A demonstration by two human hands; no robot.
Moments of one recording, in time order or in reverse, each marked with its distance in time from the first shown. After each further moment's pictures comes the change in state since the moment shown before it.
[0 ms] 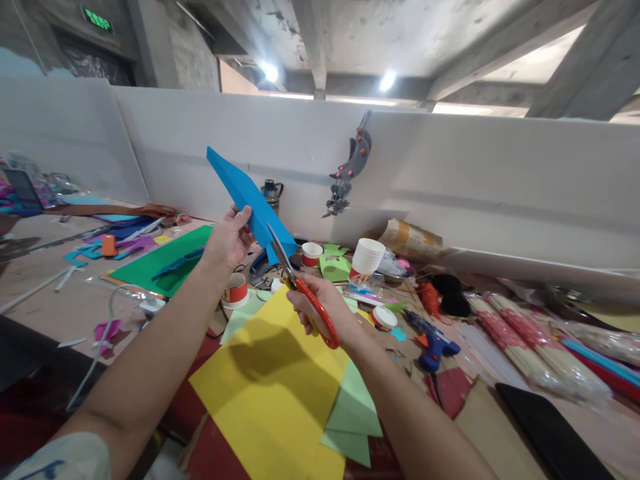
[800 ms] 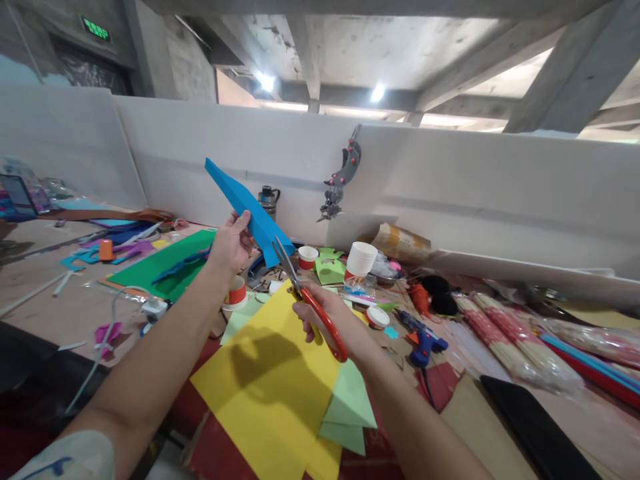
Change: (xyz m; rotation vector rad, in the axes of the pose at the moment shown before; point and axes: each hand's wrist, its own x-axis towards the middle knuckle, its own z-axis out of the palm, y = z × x) left_hand 0.002 -0.006 -0.001 -0.125 0.005 0.030; right_hand -0.026 -0.008 -0.004 -0.116 -0.007 0.030
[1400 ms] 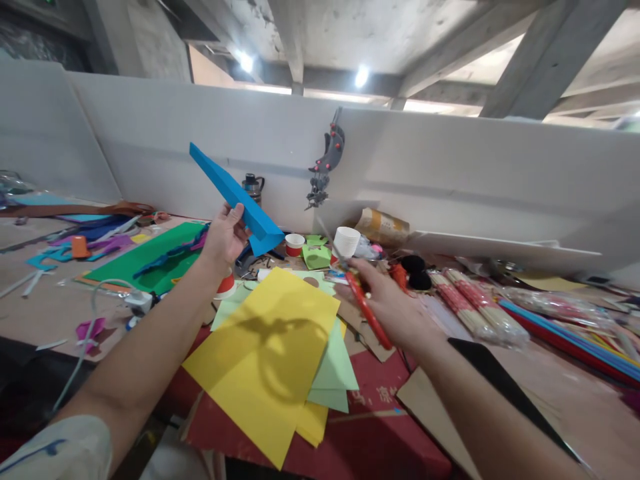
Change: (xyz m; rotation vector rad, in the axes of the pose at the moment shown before) left_hand 0.000 -0.018 0.001 0.009 -0.096 -0.034; right_hand -0.055 0.000 -0.072 -0.818 0.416 0.009
